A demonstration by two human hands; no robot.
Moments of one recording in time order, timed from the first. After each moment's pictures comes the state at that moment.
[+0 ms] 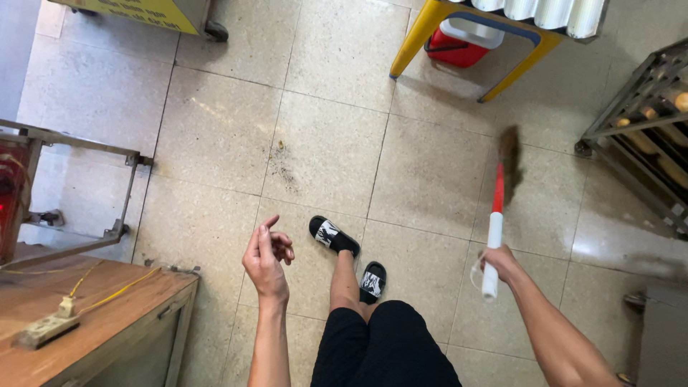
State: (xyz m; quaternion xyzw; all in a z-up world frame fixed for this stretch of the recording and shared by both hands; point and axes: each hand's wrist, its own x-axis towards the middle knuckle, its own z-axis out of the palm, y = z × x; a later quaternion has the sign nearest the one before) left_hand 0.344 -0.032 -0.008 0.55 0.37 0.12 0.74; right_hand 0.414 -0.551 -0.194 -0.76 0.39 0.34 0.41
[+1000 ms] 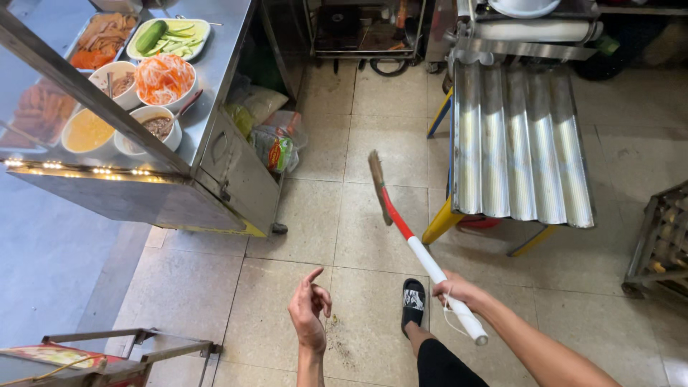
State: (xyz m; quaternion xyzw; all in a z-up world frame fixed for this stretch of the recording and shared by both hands) left_hand 0.697 0.116 0.132 0.59 0.21 0.13 0.77; right_hand 0.804 -0.236 -0.049 -0.68 0.21 0.43 0.57
